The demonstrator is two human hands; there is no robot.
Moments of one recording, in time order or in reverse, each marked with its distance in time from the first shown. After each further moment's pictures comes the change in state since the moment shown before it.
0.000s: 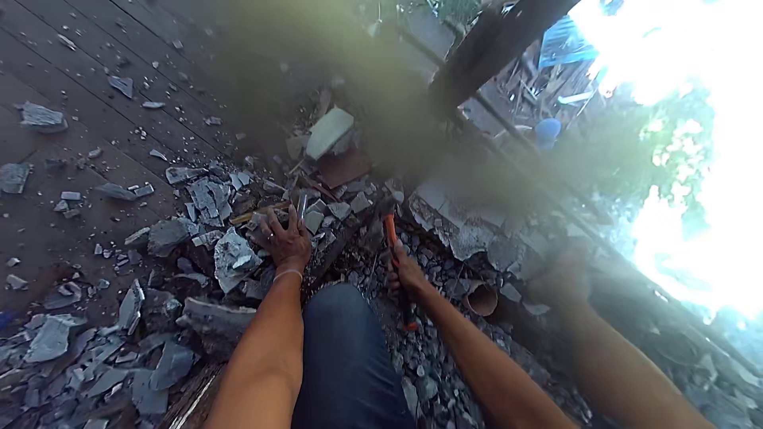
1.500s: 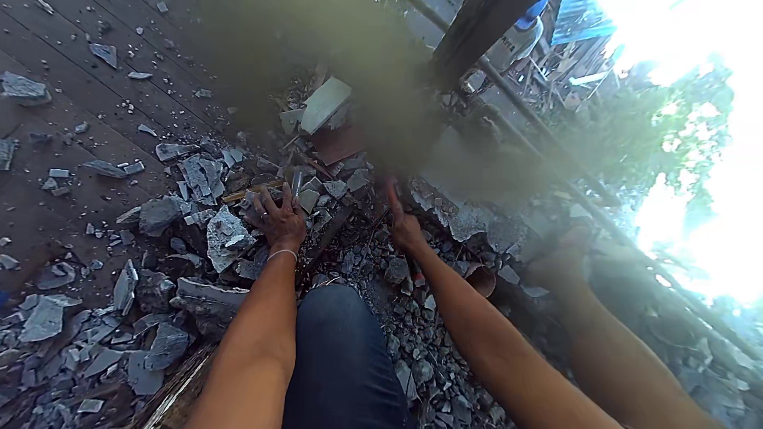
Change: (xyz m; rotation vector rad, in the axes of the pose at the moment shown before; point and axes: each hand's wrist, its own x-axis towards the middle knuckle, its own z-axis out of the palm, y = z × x) left_hand -0.016 -0.015 0.013 0.017 -0.009 0.018; right_hand 0.051 0.000 -0.028 -0.749 0.281 -0.395
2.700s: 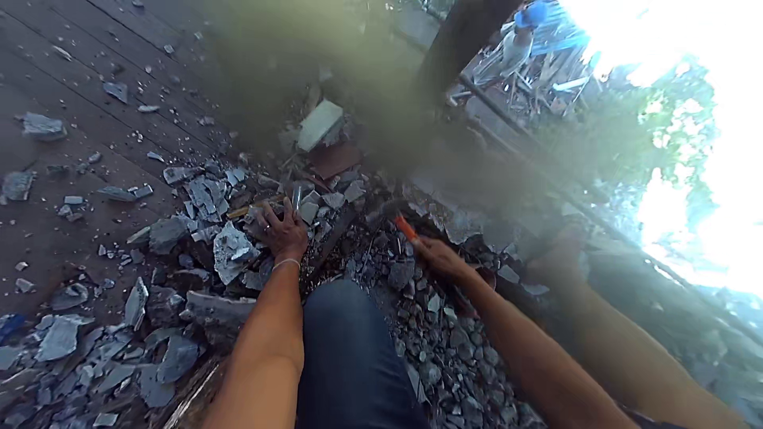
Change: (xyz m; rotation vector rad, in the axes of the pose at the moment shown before) left_hand 0.014 0.011 -0.011 -0.018 0.020 -0.013; right_hand -0.073 -0.004 -0.088 0.239 -0.336 0.045
